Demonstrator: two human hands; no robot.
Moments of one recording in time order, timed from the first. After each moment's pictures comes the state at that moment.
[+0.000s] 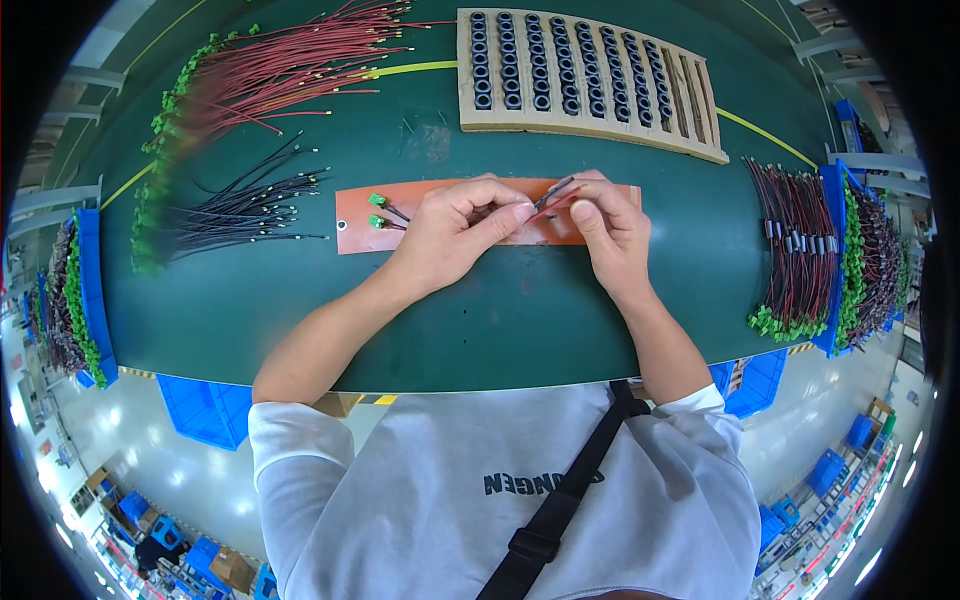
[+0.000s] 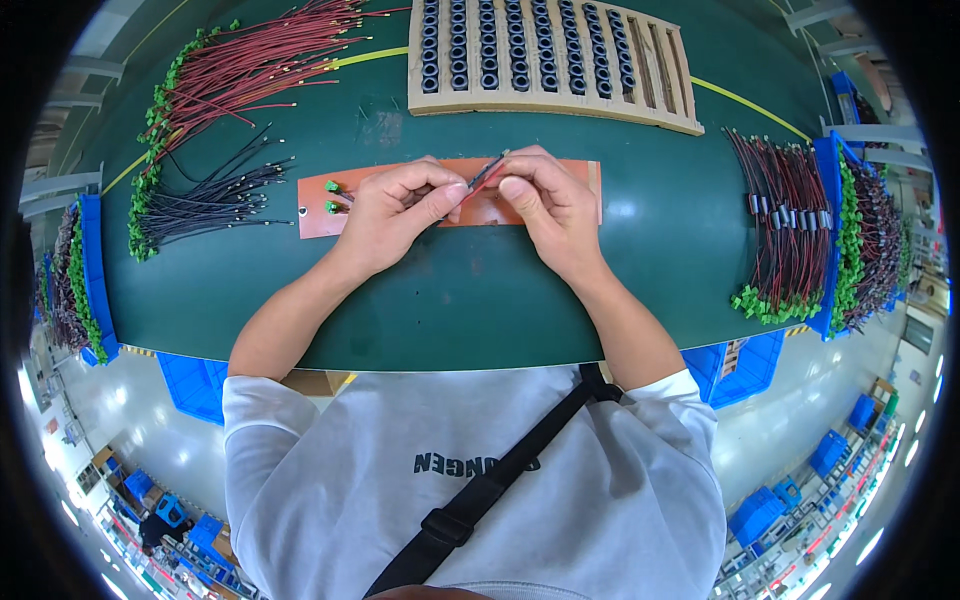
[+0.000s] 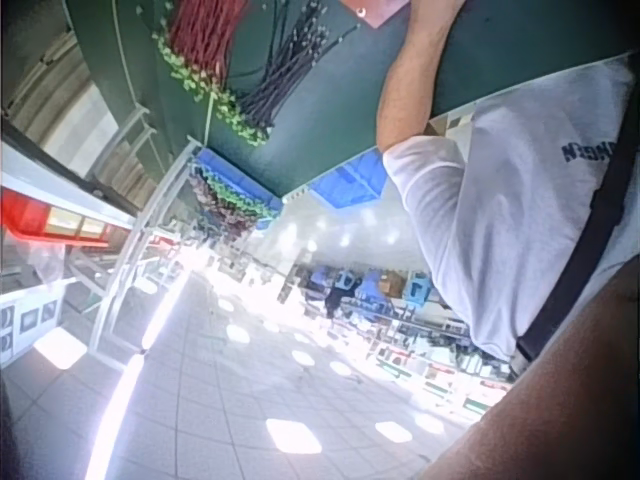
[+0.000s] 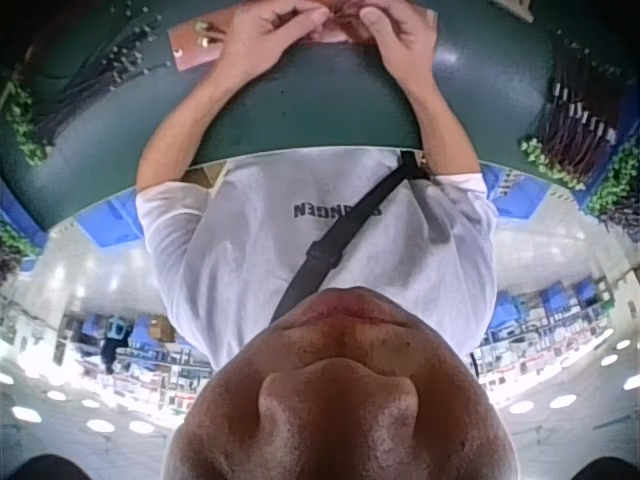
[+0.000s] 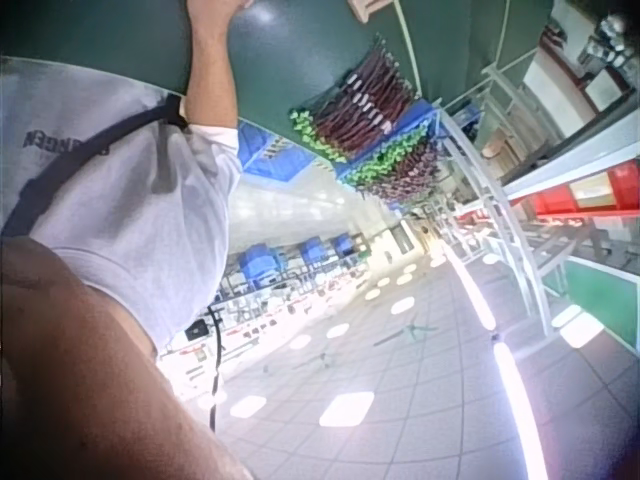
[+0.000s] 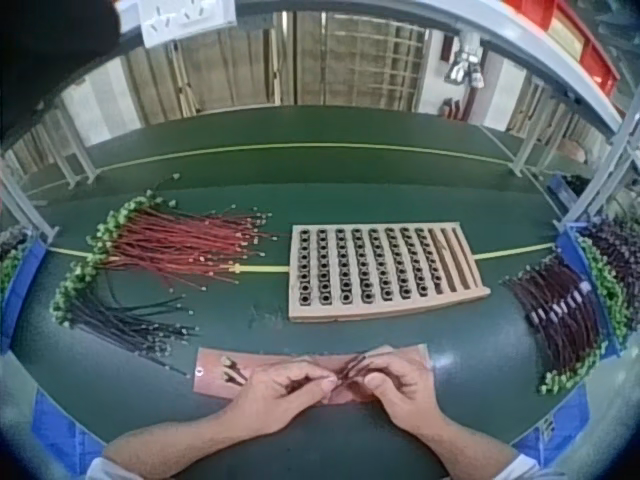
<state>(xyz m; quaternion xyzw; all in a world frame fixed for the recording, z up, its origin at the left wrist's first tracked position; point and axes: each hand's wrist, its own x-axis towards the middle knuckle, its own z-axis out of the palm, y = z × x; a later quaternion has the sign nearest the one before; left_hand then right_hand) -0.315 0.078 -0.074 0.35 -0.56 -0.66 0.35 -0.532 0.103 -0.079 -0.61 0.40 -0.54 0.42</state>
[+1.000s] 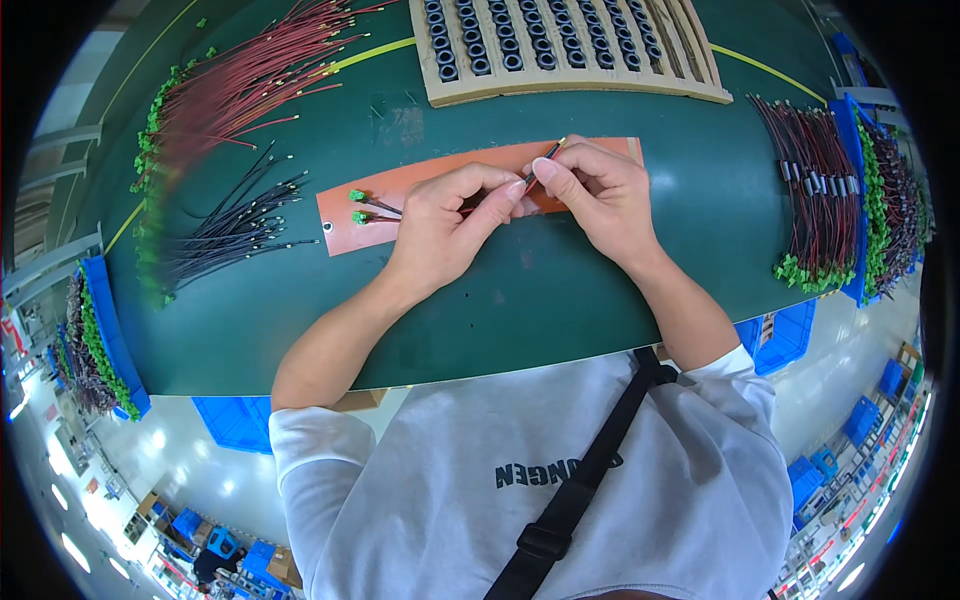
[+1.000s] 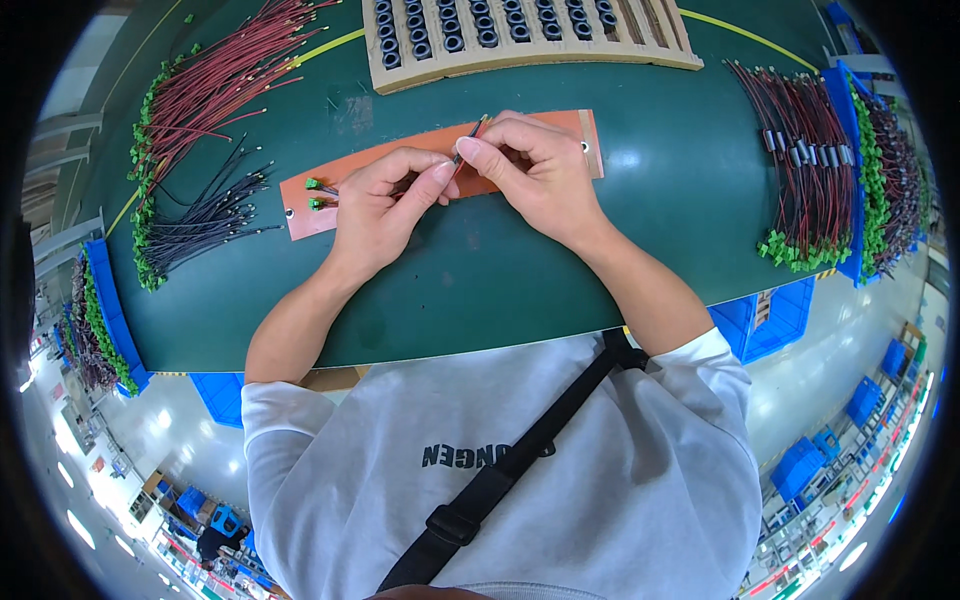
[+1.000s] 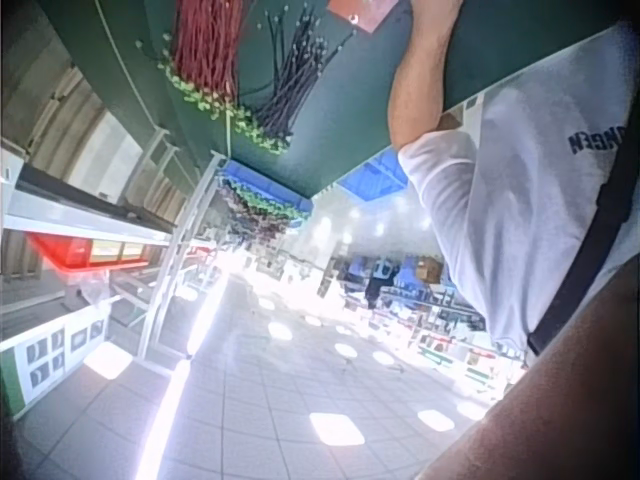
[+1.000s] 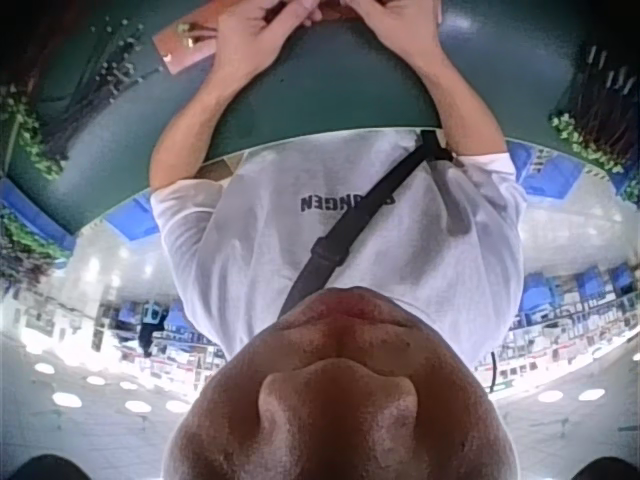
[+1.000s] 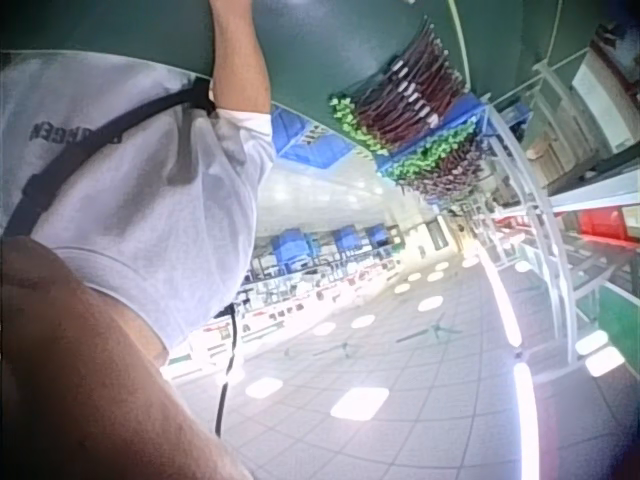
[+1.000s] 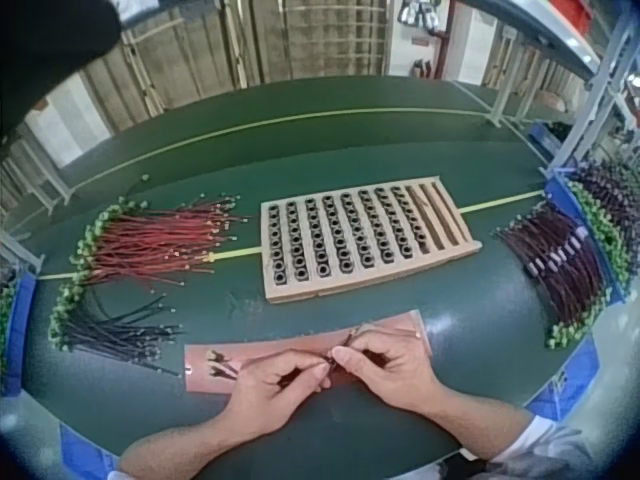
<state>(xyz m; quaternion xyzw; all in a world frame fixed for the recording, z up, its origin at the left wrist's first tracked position) -0.322 0.086 -0.072 0.38 -0.64 -0.58 0.33 -0.527 0.106 -0.084 -0.56 0.48 -0.51 0.44</state>
